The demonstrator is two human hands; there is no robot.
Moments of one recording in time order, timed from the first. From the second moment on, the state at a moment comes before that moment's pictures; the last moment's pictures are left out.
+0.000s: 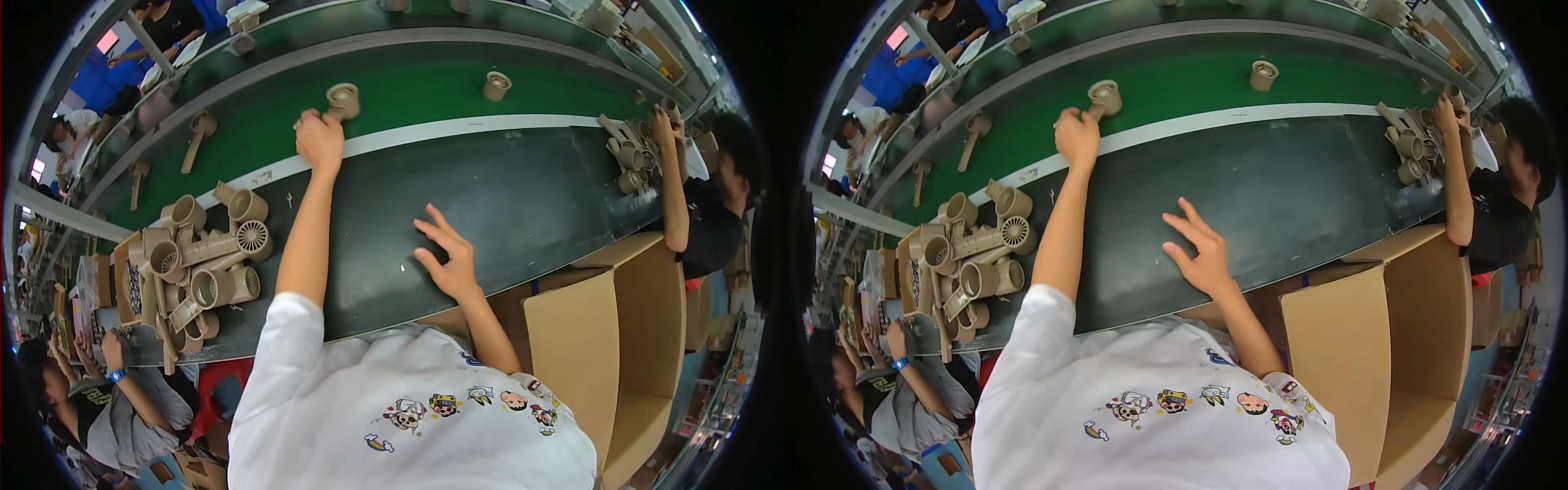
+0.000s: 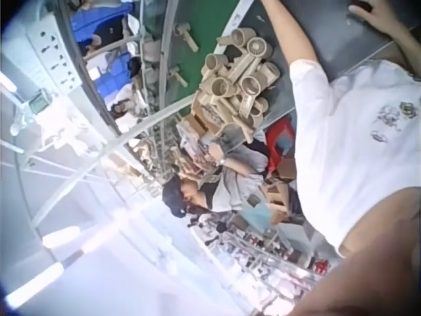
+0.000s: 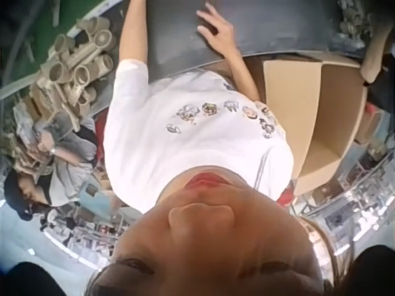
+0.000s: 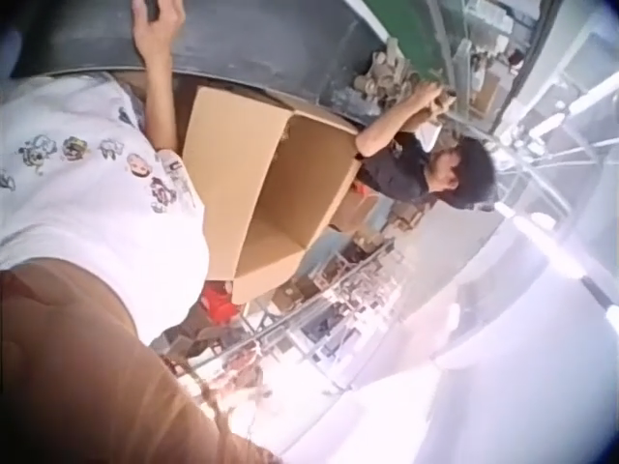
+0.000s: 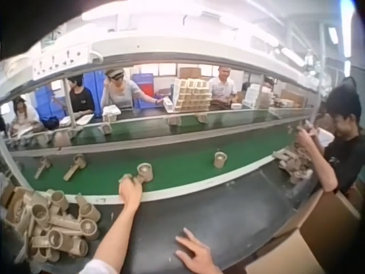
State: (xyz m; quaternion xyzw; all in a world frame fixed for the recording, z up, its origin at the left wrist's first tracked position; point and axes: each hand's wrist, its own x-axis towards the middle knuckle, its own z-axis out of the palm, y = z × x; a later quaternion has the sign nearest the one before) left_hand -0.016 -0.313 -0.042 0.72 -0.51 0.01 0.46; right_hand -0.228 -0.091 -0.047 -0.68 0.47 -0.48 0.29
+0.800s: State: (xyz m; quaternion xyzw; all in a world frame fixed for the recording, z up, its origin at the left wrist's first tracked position) left_hand 0.097 -0.055 0.055 0.69 -0.67 0.13 0.26; right_hand -0.224 -0.100 -0.055 -0.54 0.52 -0.54 0.39
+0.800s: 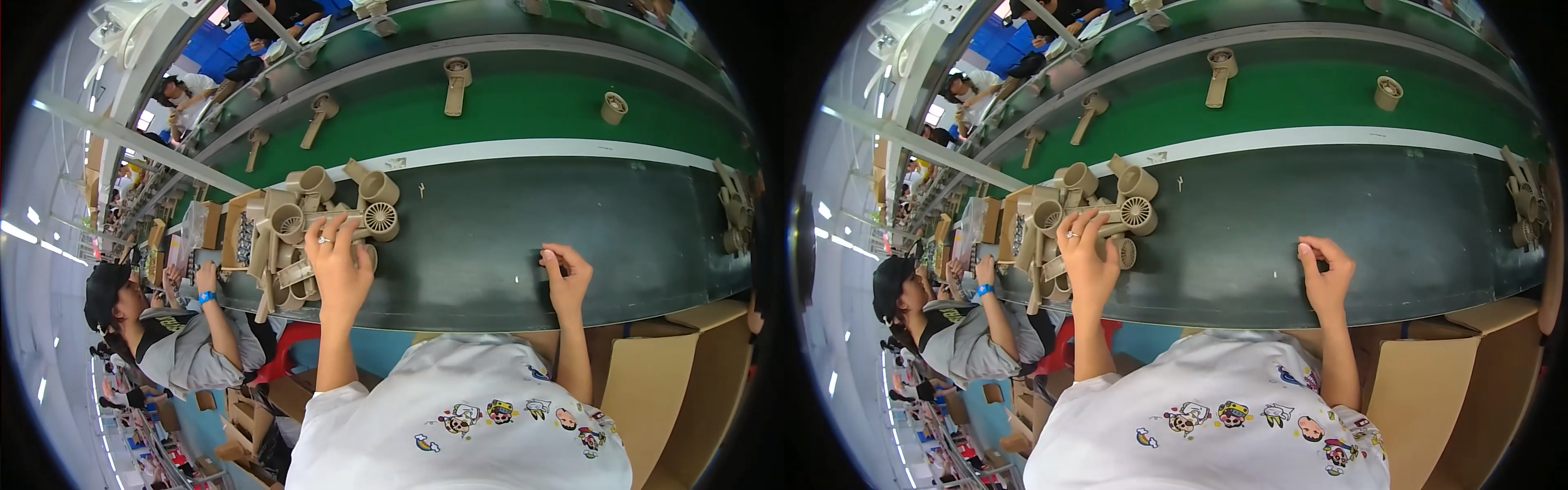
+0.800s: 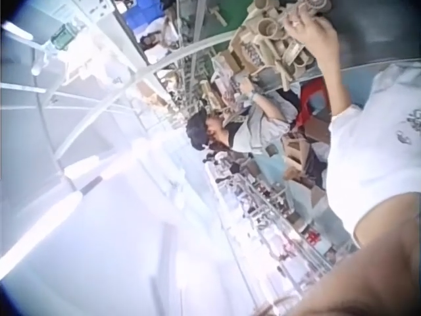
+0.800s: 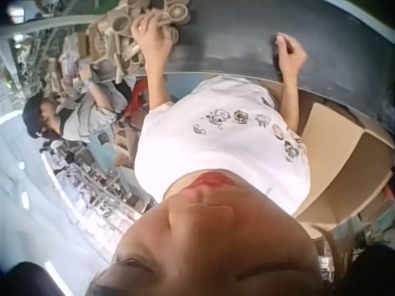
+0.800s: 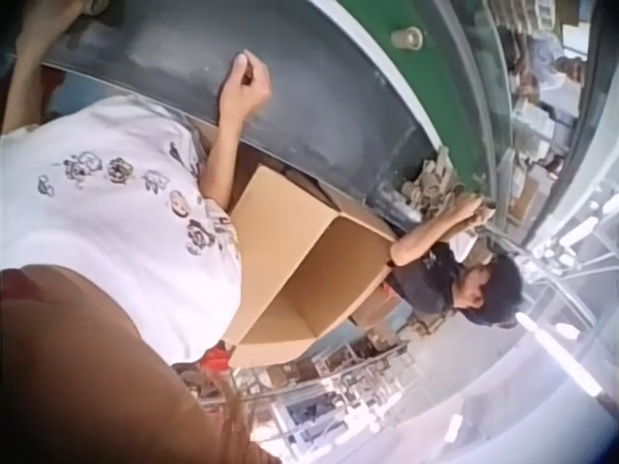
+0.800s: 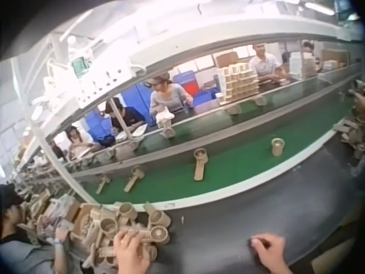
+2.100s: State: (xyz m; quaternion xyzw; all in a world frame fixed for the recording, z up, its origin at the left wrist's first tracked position) left_hand 0.097 -0.173 0.081 0.35 -0.52 -0.74 0.27; right_hand -0.258 -0.134 -0.046 -0.49 0.52 -0.61 0.35
